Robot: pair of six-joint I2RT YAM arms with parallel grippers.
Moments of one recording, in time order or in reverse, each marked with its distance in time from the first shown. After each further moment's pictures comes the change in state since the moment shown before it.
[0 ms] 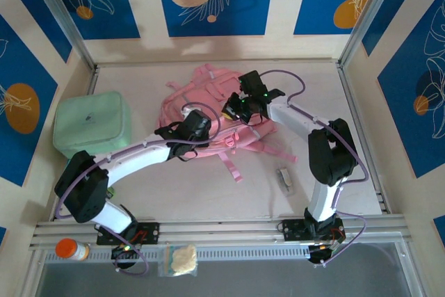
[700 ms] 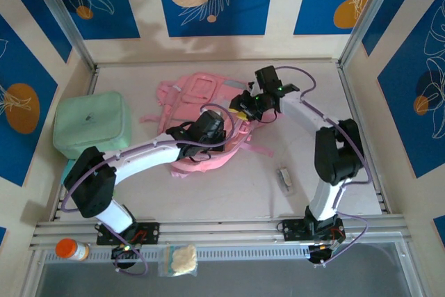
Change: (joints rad) left arm -0.098 0.072 0.092 0.035 0.175 0.000; right arm -0.101 -0.058 -0.049 -0.080 -0.173 -0.188
